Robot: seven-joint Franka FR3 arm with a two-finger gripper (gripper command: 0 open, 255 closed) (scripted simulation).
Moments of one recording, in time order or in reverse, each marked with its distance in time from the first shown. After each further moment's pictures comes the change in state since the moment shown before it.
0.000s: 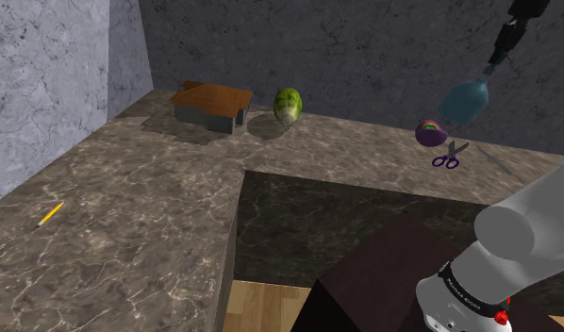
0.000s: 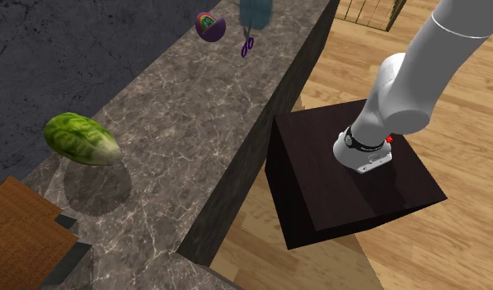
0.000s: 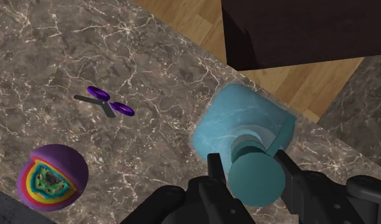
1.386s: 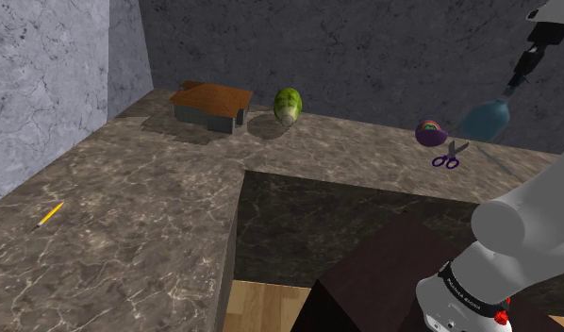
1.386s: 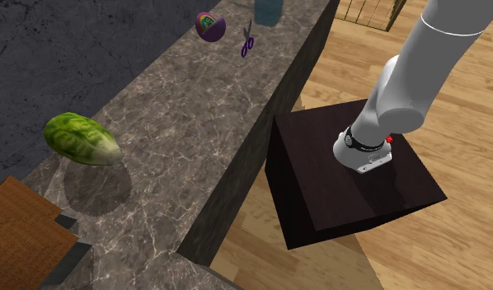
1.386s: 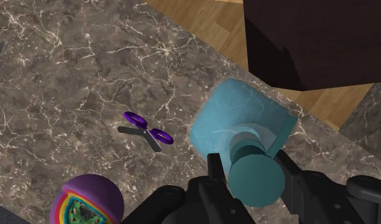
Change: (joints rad) arm -0.122 0.085 -0.107 -0.051 0.030 0.134 -0.223
